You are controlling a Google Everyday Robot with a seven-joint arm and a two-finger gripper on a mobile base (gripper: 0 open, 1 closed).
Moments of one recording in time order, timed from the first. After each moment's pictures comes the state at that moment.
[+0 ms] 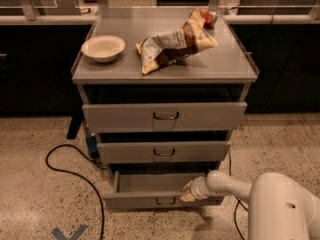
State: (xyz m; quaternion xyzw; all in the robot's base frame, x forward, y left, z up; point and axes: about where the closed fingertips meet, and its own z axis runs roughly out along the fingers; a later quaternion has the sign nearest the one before) arm 0.617 -0.141 0.187 -0.53 0.79 0.13 0.26
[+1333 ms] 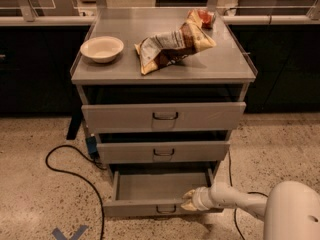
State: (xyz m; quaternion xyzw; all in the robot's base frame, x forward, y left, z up) arm 0.570 -0.141 0.185 -0.53 0.79 0.14 0.28
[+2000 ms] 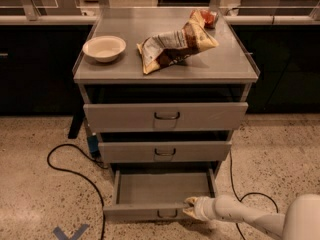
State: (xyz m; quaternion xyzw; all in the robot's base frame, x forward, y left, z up) arm 0.532 -0.139 0.189 -0.54 0.77 0.13 0.31
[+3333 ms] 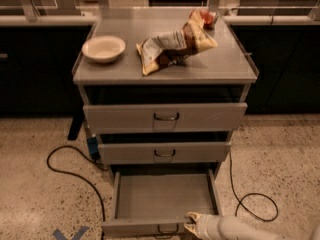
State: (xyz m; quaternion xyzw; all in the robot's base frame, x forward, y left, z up) arm 0.465 -0.136 0.185 -0.54 0.76 0.14 0.33
